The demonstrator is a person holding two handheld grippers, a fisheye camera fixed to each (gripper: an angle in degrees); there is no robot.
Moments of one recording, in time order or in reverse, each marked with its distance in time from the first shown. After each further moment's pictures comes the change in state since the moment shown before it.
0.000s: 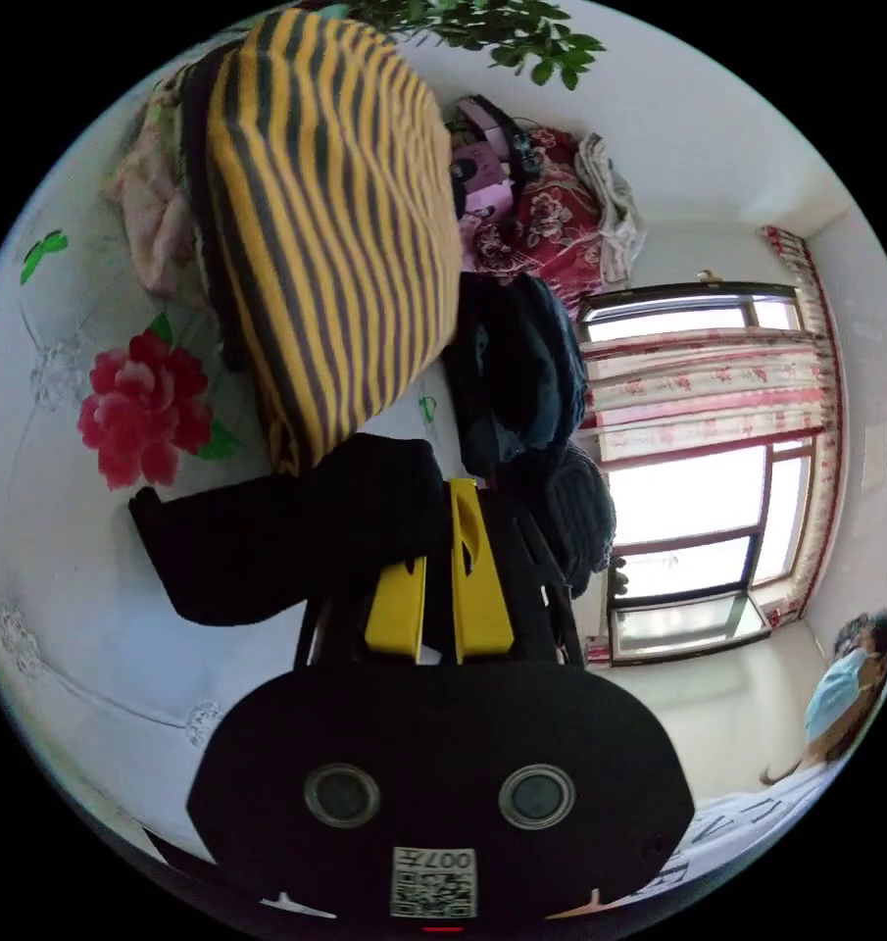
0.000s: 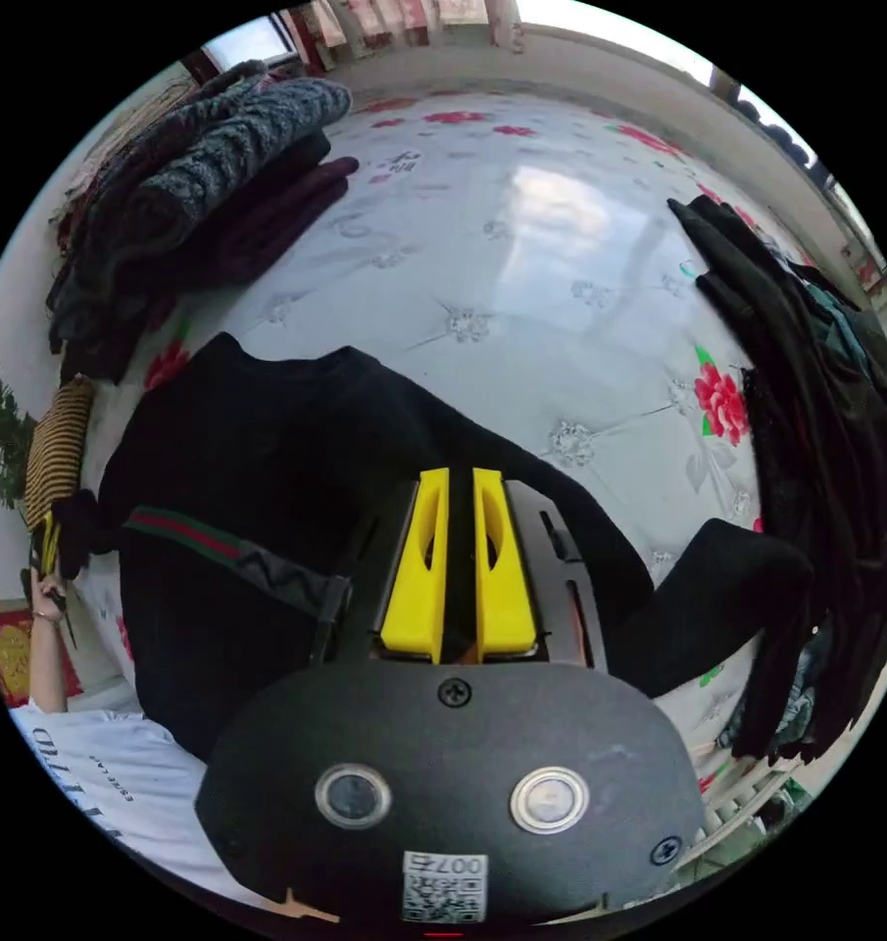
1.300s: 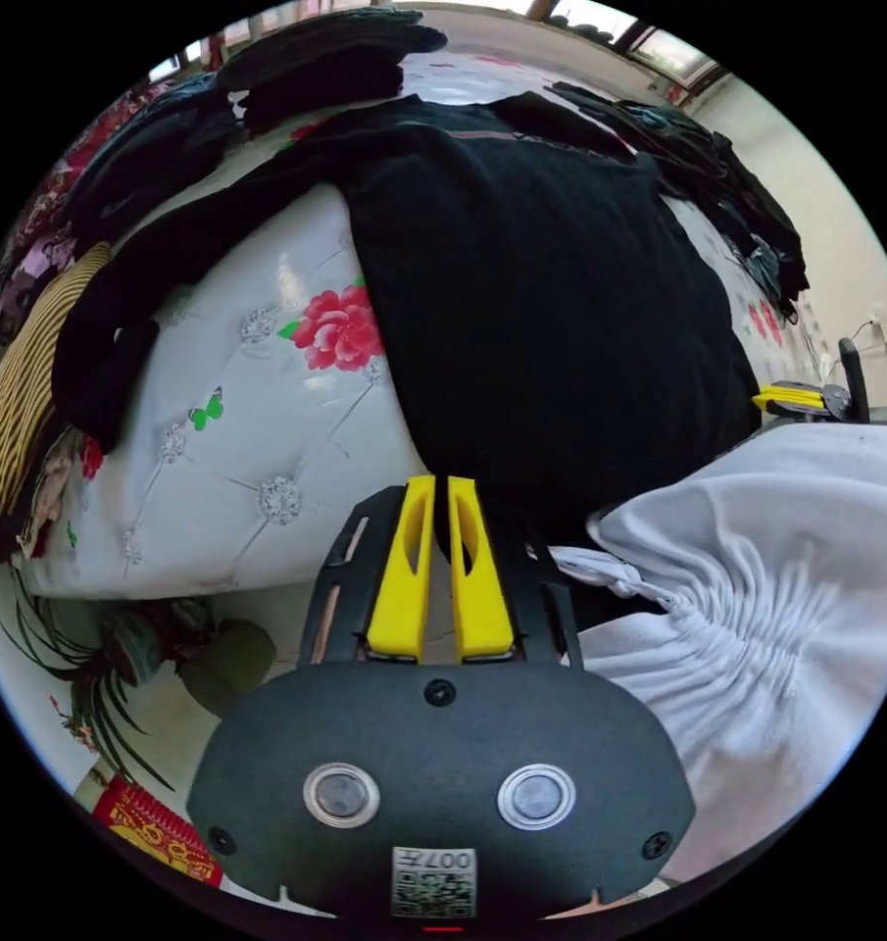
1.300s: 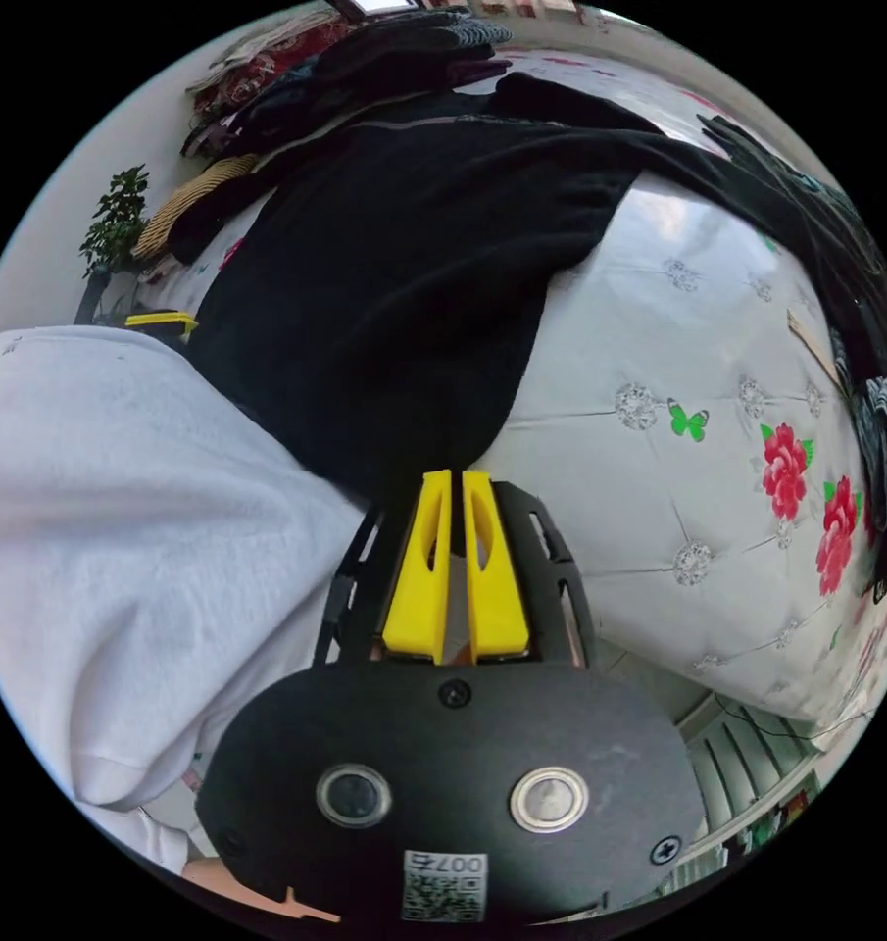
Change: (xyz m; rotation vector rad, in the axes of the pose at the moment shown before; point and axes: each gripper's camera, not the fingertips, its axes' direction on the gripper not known) left arm 0.097 0.509 0.154 -0.983 -0.634 1.141; right arm -0.072 0.375 -0.054 -0.141 -0.175 -0.202
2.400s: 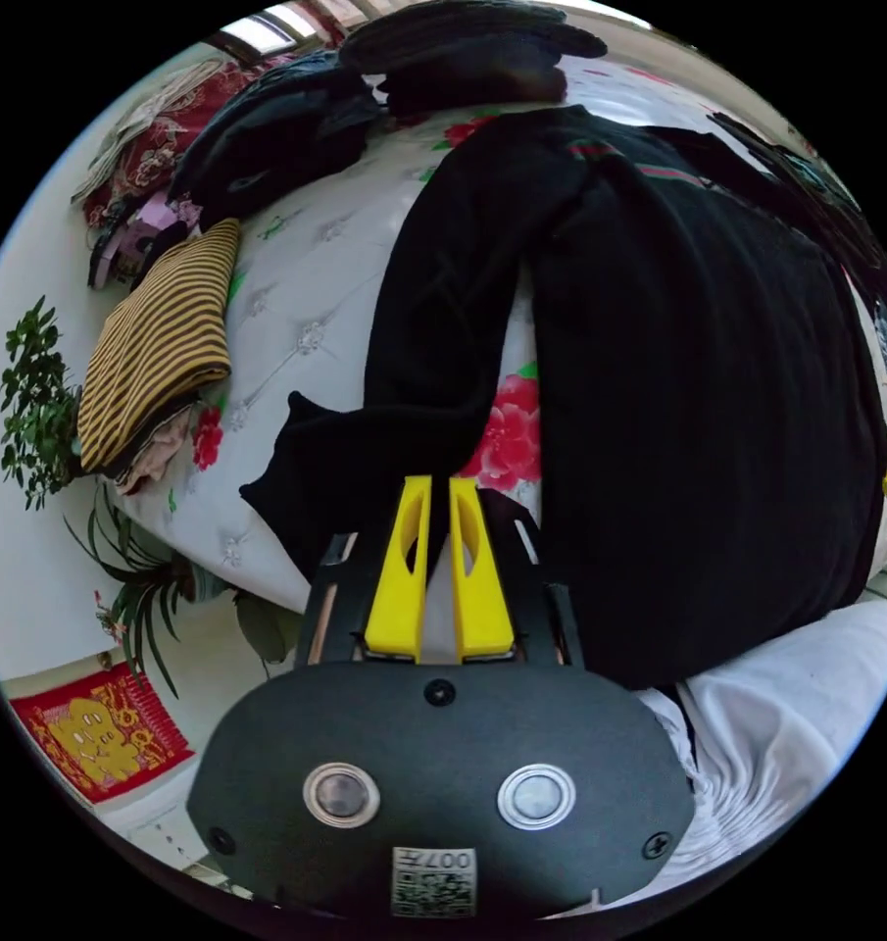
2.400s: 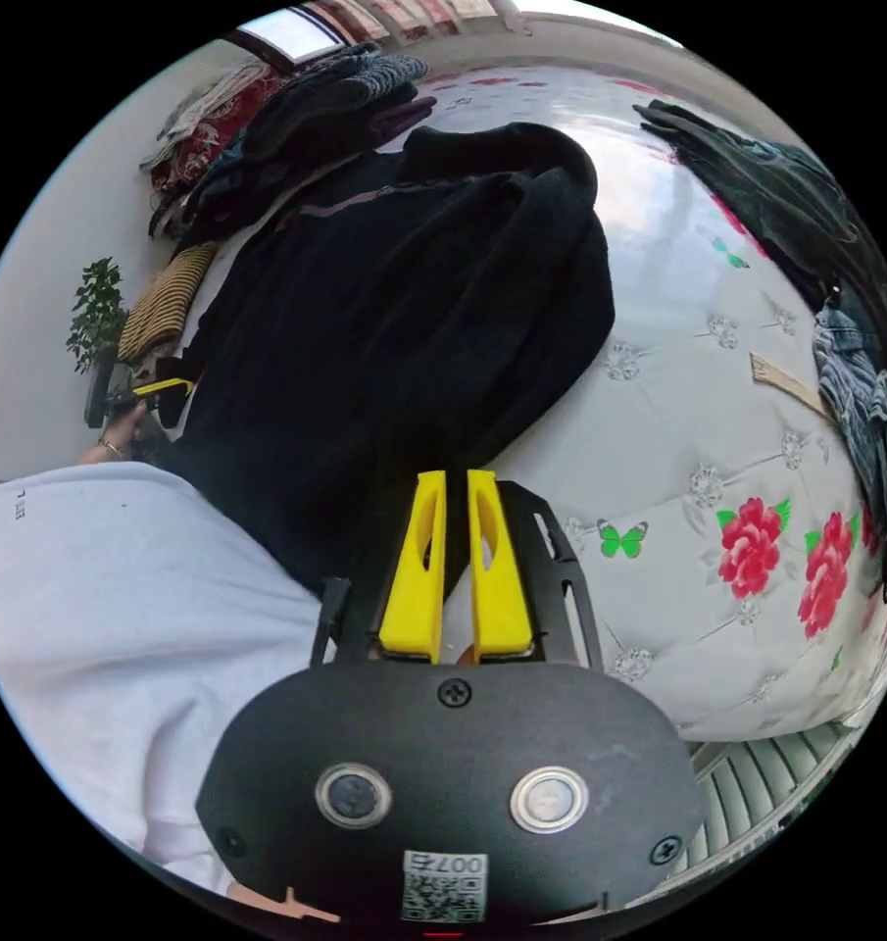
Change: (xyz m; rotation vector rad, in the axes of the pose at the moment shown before) left arm 0.101 -0.107 0.135 -0.016 -0.354 -0.256; right arm 0.048 -0.282 -0.112 0.133 -0.040 0.123
